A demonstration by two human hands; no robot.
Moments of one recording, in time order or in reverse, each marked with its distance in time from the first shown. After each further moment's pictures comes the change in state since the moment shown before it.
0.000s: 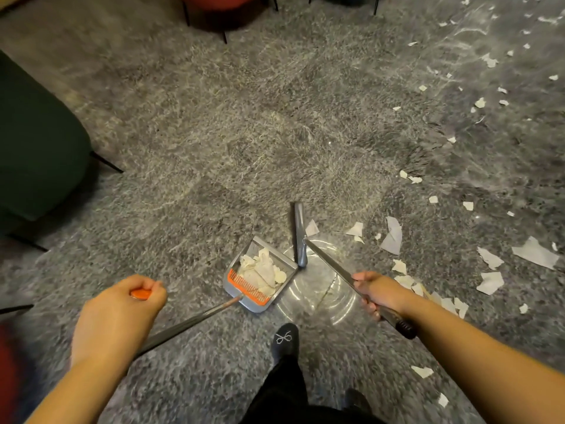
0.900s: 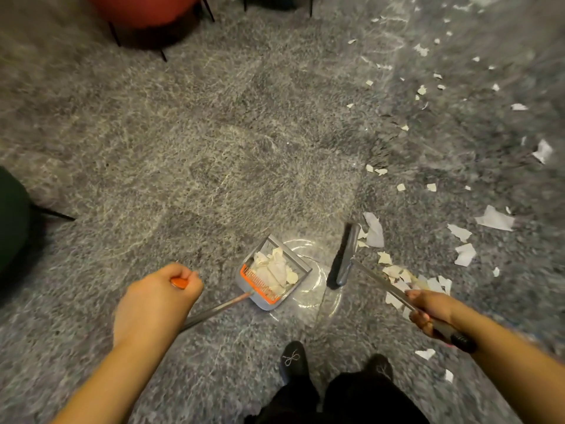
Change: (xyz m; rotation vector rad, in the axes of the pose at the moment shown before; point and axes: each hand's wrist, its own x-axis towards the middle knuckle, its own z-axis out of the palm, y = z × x) left_hand 0.099 0.081 0.014 0.118 -0.101 0.292; right_hand -0.005 0.018 -0.056 0.392 0.208 0.188
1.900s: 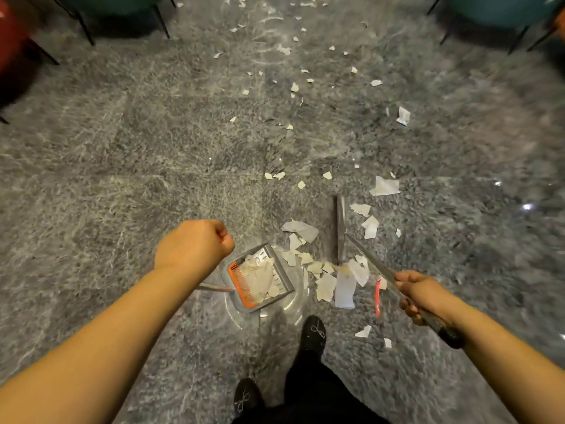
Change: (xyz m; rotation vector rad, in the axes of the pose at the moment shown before) left_hand 0.006 0.338 0.123 0.343 -0.223 0.695; right_hand -0.059 -0.005 -0.206 0.197 0.269 -0.250
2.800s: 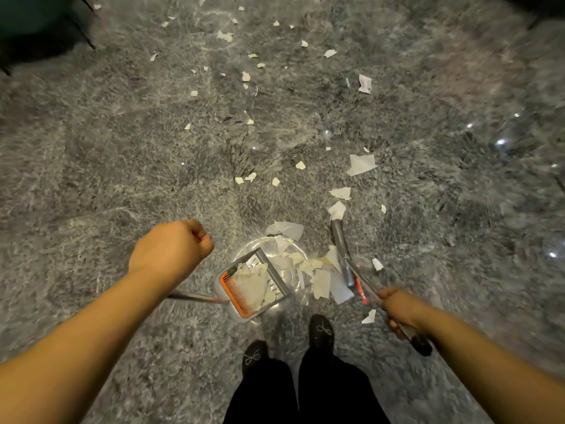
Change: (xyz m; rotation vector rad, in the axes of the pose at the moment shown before) left_hand 0.108 0.049 -0.007 0.087 -0.072 0.163; right_hand 0.063 0.018 0.004 -0.118 0.008 0.241
